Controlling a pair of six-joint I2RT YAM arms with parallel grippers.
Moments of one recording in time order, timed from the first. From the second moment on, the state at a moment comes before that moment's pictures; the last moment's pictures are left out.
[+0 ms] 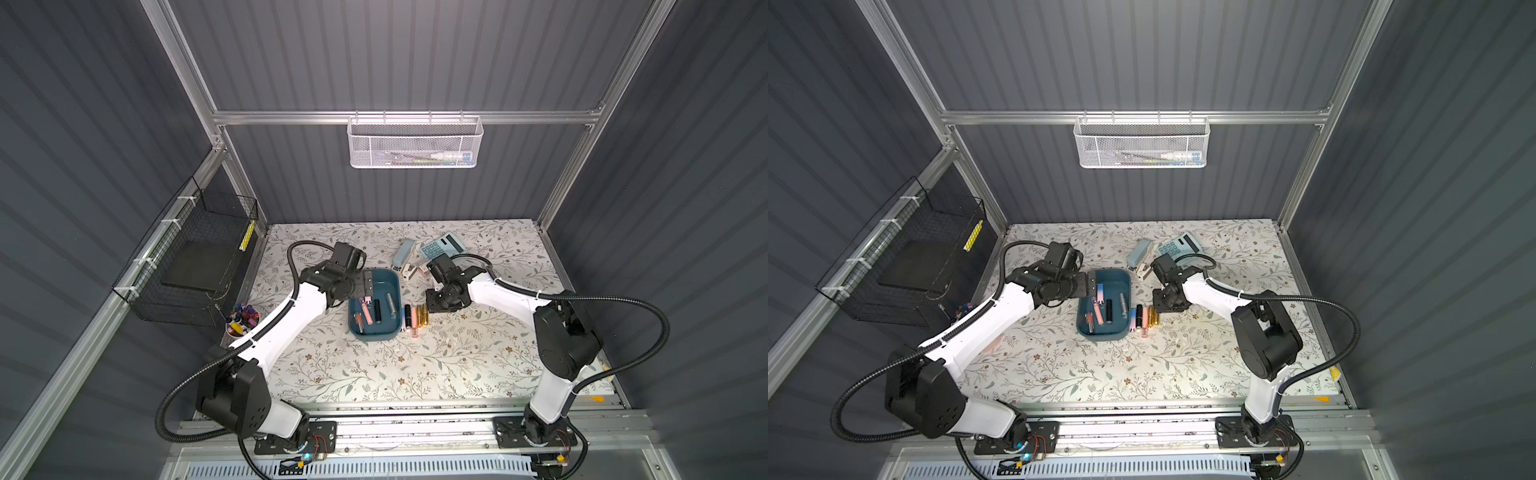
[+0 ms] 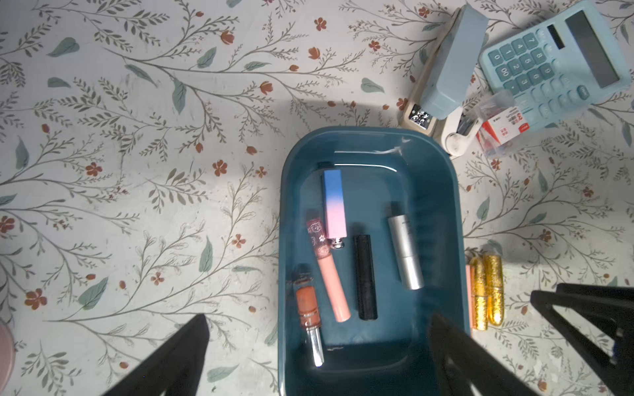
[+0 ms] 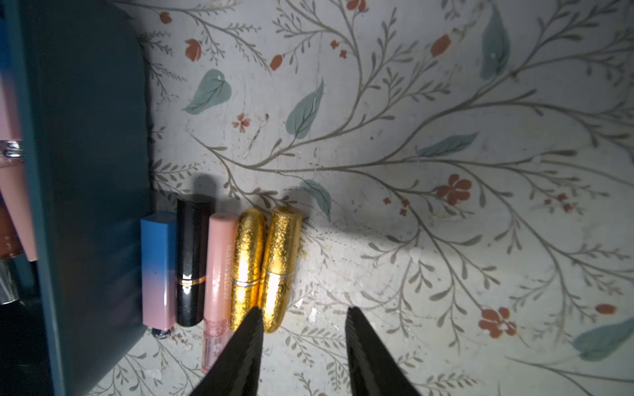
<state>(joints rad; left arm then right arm) -0.48 1.43 1.20 -0.74 -0.16 -0.45 0.60 1.82 1.28 -0.66 -0.02 0.47</state>
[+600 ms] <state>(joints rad) -0.48 1.32 1.12 -0.75 -0.19 -0.45 0.64 1.91 1.32 -0.72 0.00 0.49</state>
